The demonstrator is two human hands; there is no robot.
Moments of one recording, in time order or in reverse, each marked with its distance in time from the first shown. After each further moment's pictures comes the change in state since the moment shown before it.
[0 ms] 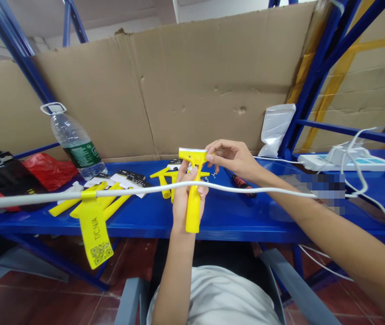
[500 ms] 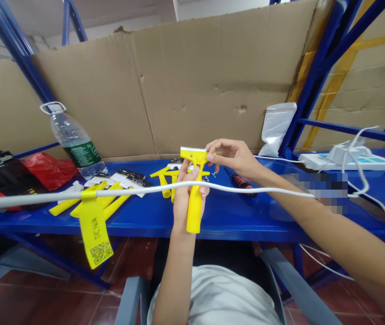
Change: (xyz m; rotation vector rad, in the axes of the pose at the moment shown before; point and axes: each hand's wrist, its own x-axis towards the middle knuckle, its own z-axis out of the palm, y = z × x) left_hand -0.002 0.000 0.003 0.050 0.013 -0.004; right_hand 0.003 0.002 0.001 0.095 0.012 -0.005
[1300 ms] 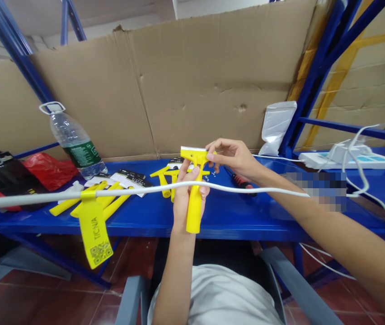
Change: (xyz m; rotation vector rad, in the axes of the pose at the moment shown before) left_hand 0.001 -0.003 -0.003 -0.023 -0.028 0.010; right_hand -0.002 0.006 -0.002 0.020 0.001 0.031
